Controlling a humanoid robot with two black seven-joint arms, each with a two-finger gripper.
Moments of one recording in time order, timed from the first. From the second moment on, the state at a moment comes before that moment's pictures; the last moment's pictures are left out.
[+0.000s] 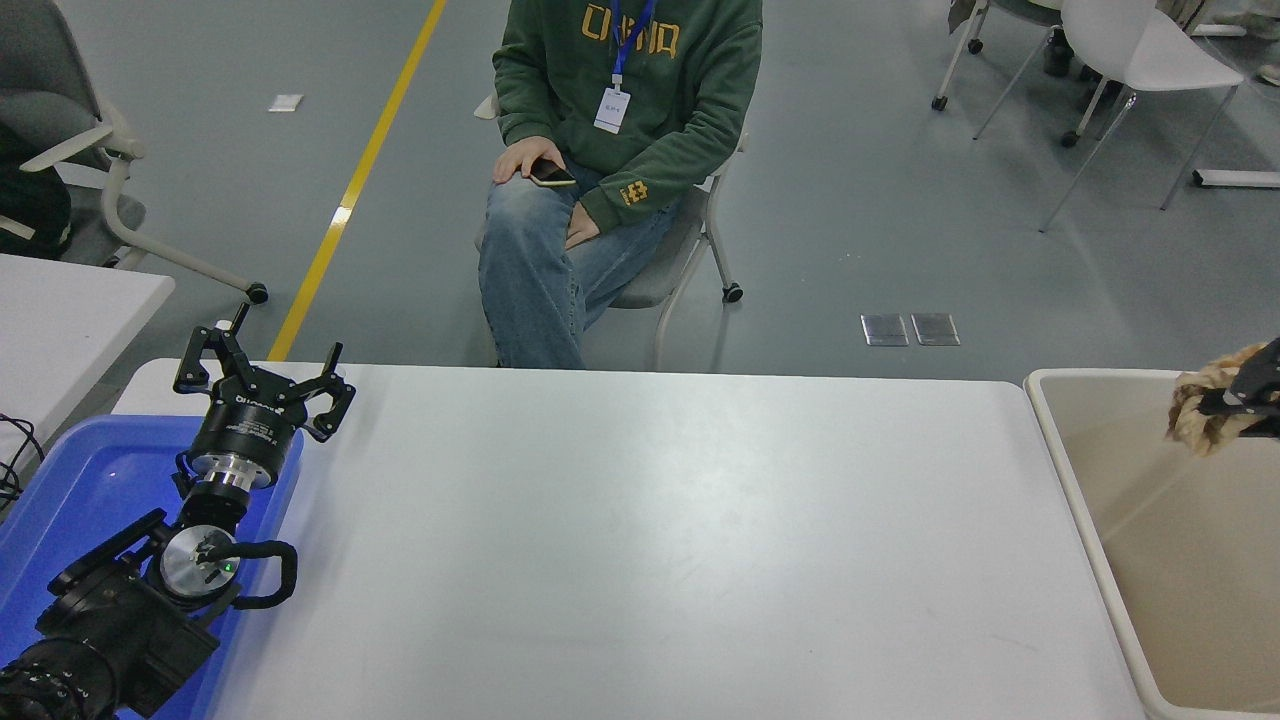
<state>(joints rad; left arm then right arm) -0.55 0.33 -0.83 -0.44 -0.19 -0.66 -0.48 1.97 -1.38 -0.81 1.47 -0.49 0.47 -0.10</state>
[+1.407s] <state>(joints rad) -0.55 0.33 -0.83 -0.44 -0.19 -0.66 -0.48 1.42 -1.00 -0.68 0.81 -0.37 0.32 -0.10</state>
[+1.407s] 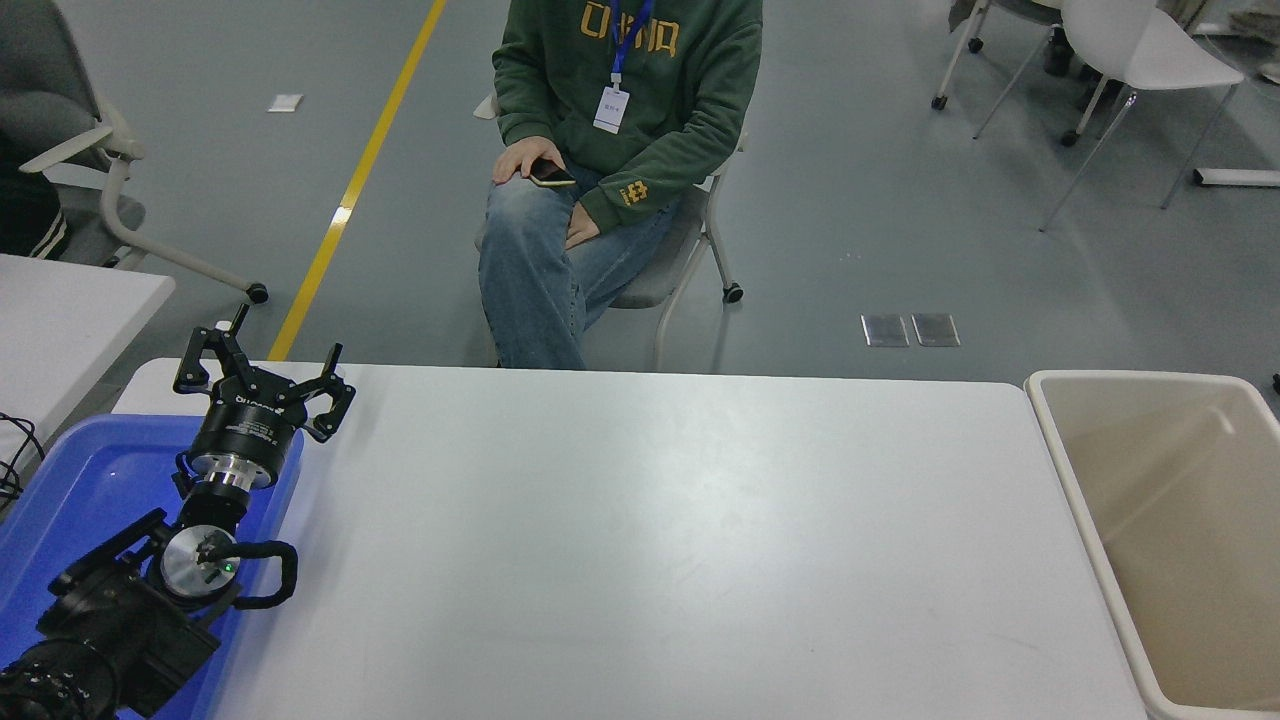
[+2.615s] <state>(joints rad) -0.55 0.33 -0.83 -0.44 -0.19 -0.66 -0.48 0.95 -0.54 -0.48 0.22 -0.36 0.22 -0.11</state>
